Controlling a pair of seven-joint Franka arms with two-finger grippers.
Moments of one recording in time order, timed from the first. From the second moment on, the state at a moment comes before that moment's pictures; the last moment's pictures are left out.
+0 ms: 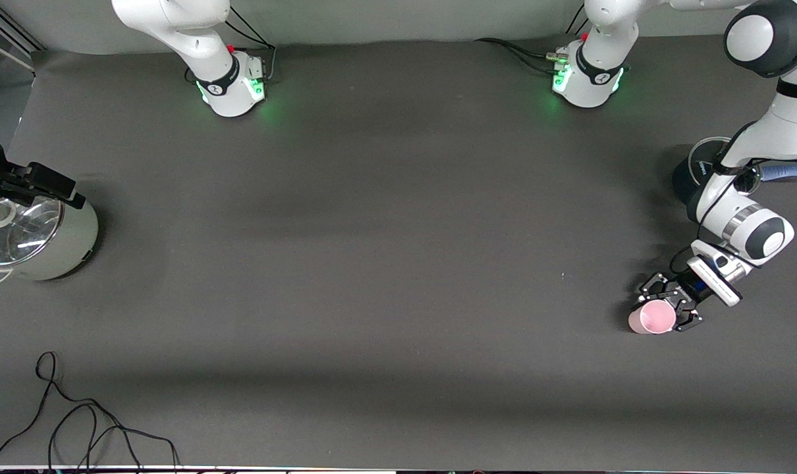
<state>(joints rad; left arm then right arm) 0.52 0.87 -0.15 -1.77 -1.52 2.05 2.58 0.03 0.00 -0.10 -1.58 0.07 1.60 0.05</state>
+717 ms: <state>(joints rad) 0.47 0.81 -0.18 -1.69 -1.51 2.14 2.31 0.03 0.00 -0.10 -1.58 0.07 1.59 0.05</state>
